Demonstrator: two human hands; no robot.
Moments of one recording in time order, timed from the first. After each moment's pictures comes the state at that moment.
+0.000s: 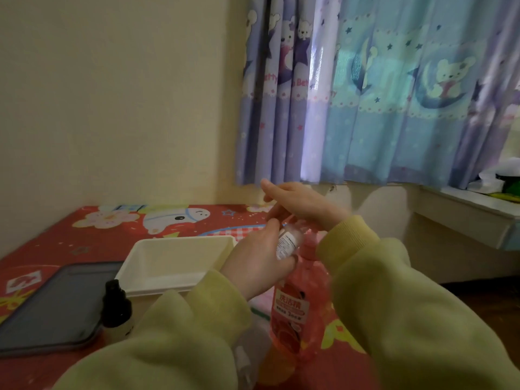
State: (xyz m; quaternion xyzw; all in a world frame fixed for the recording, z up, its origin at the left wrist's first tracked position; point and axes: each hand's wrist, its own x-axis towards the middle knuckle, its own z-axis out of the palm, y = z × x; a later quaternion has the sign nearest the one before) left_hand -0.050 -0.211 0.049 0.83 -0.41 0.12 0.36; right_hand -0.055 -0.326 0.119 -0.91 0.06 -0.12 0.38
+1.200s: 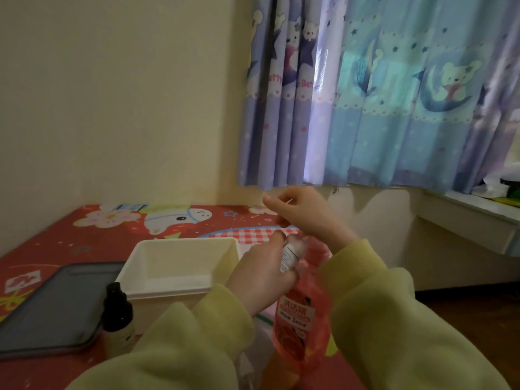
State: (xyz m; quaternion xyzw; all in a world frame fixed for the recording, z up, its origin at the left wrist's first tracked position) left_hand -0.048 -0.211 0.036 0.82 -0.41 0.10 0.38; right_hand -0.049 -0.329 0.100 -0.91 0.05 -0.25 0.32
